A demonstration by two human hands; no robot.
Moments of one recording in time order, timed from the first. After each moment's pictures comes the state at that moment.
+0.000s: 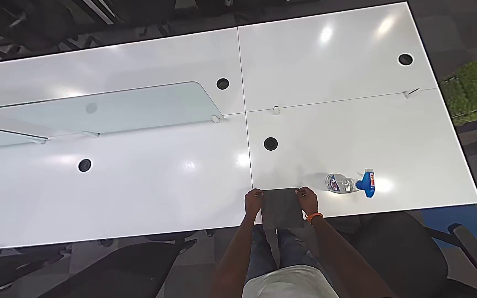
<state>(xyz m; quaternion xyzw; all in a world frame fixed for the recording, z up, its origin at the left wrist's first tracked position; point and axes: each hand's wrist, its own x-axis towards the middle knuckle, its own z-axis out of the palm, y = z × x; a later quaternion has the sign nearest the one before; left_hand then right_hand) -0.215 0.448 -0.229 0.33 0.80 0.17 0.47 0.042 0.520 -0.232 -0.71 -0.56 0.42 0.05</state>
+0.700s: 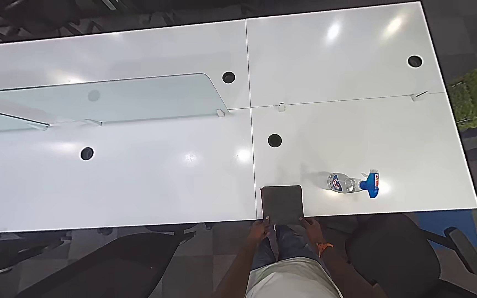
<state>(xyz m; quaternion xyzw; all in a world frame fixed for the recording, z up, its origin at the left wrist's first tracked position) -0.161 0.317 -0.235 -0.10 0.67 0.27 0.69 0.096 0.397 -0.238 -0.75 -0.35 0.56 0.03</state>
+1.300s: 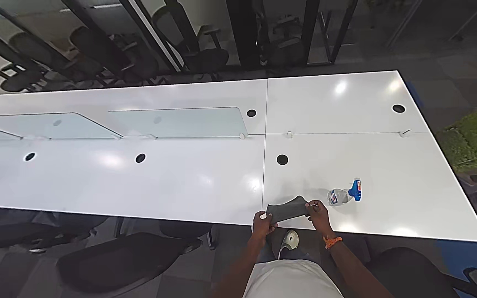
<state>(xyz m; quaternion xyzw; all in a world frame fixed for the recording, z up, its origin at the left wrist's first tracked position) -0.146 0.351 -0.084 -0.03 0.70 0.45 0.56 0.063 0.472 -0.091 -0.58 -0.48 0.60 0.28</state>
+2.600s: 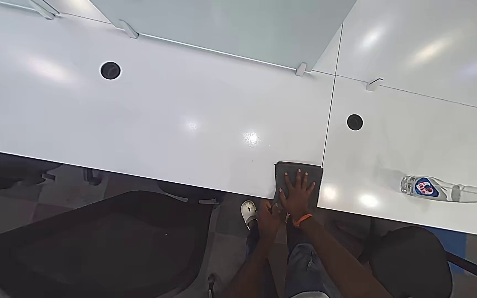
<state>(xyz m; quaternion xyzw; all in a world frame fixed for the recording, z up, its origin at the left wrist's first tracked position) -0.327 0.207 -0.246 0.11 0.82 0.36 0.43 -0.243 0.323 -0.292 -0.49 -0.87 0.07 -0.04</state>
